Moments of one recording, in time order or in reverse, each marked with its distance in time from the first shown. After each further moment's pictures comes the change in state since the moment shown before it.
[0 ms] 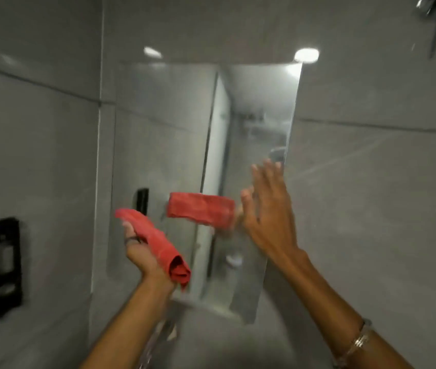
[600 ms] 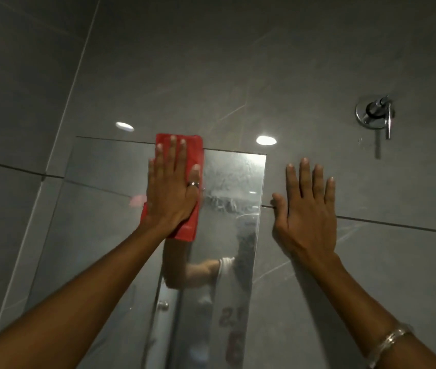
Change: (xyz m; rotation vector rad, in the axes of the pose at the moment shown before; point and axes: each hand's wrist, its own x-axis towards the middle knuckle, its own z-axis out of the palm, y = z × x) left_hand 0.147 -0.030 0.217 1.357 -0.558 0.982; right_hand 0.161 0.107 -0.066 -0.632 0.312 -0.045
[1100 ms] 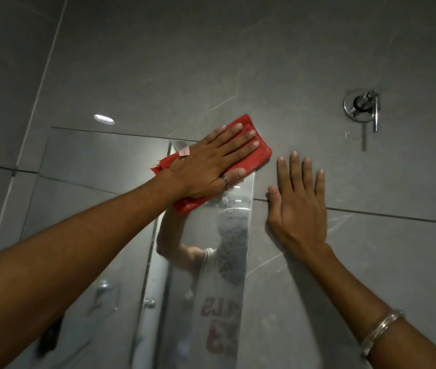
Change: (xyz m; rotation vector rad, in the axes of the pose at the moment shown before) left_hand 0.060 0.055 -0.008 0.153 -0.241 0.835; right_hand 0.001 -0.001 -0.002 -0.031 0.006 0.004
